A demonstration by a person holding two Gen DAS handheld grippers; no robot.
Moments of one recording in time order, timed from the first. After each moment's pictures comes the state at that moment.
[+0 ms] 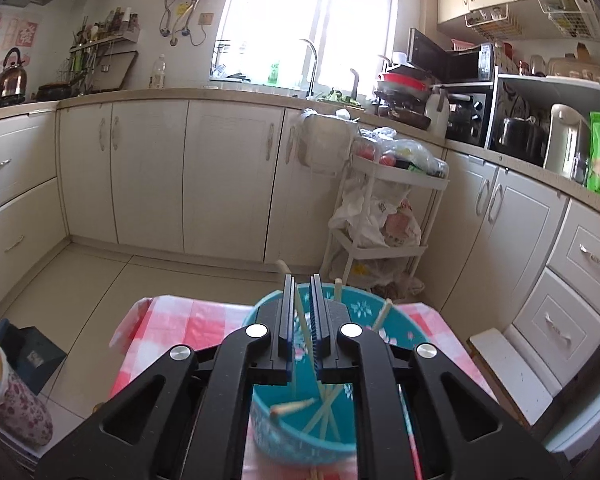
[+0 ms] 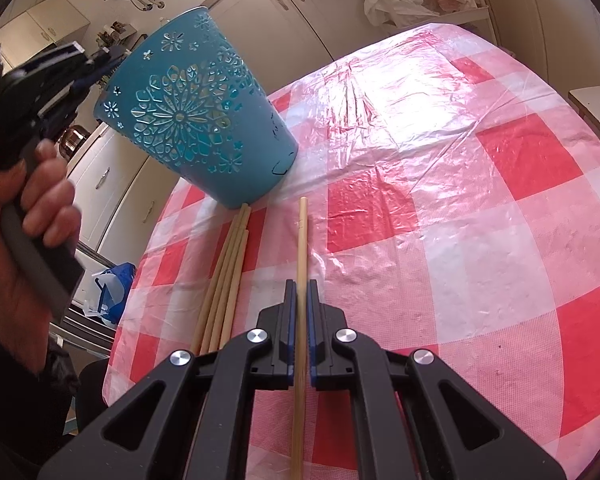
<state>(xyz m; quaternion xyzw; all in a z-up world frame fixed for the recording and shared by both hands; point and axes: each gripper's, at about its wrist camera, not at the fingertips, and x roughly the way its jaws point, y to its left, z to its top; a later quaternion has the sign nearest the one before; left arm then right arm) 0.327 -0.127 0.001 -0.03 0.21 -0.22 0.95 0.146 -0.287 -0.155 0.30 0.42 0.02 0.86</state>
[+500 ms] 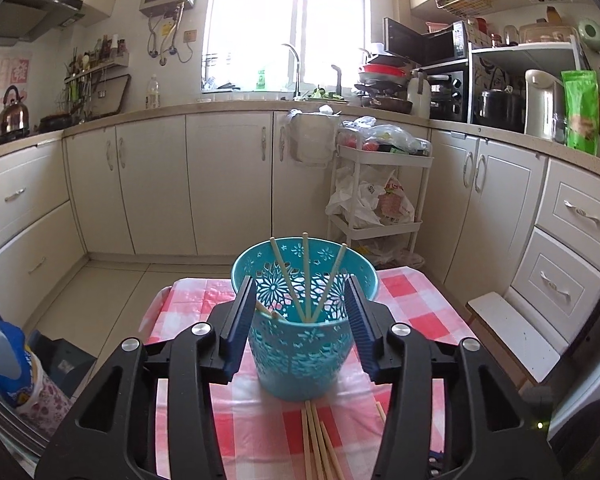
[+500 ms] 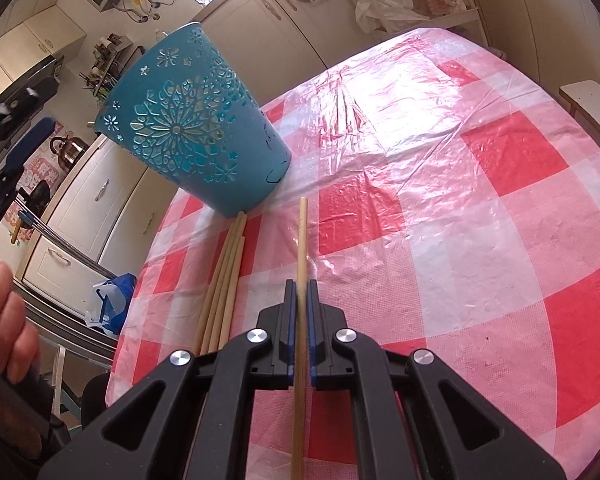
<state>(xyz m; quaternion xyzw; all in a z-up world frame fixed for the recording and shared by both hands) 0.230 -0.118 0.012 0.03 0.20 -0.22 0.95 0.135 -0.291 -0.152 0.31 0.40 0.00 0.86</state>
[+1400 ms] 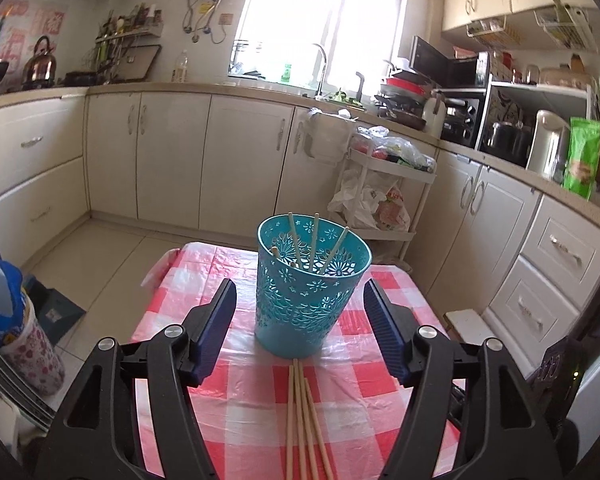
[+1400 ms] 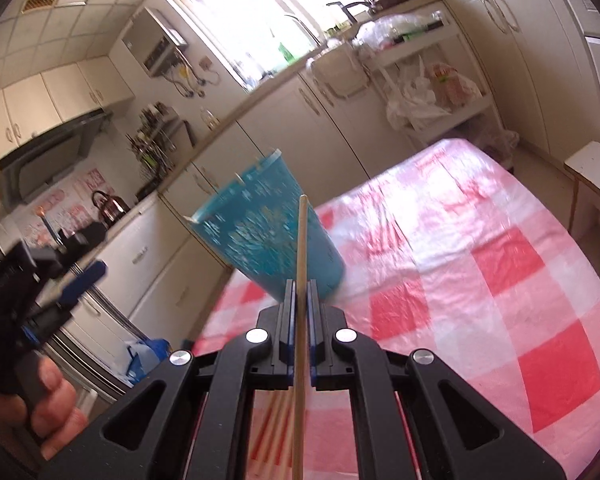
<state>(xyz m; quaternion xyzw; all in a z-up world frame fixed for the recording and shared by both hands) 0.190 -0.069 0.015 -0.06 0.23 -0.21 0.95 0.107 -0.285 -0.079 0.31 0.22 0.01 0.92</state>
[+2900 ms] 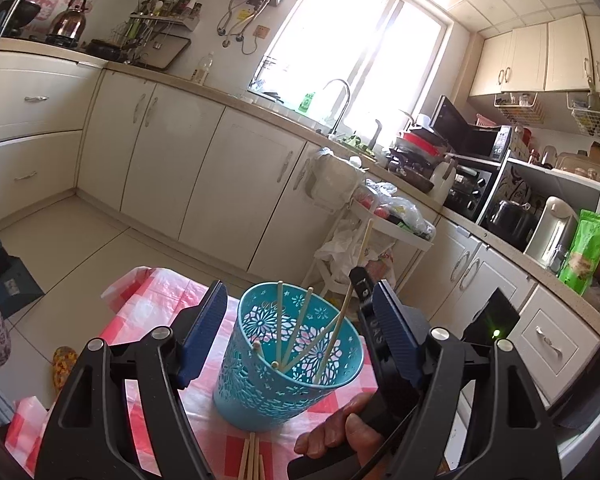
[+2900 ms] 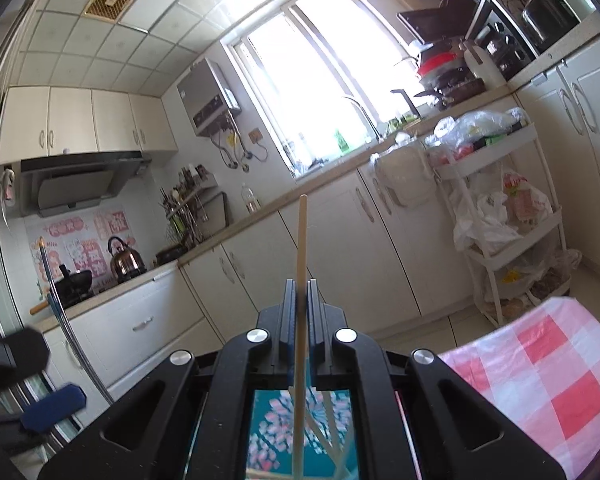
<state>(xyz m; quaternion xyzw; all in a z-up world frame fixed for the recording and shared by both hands) 0.263 -0.080 0.025 -0.18 0.20 -0.20 0.94 0.278 -0.279 -0.028 0.24 0.06 0.03 0.97</state>
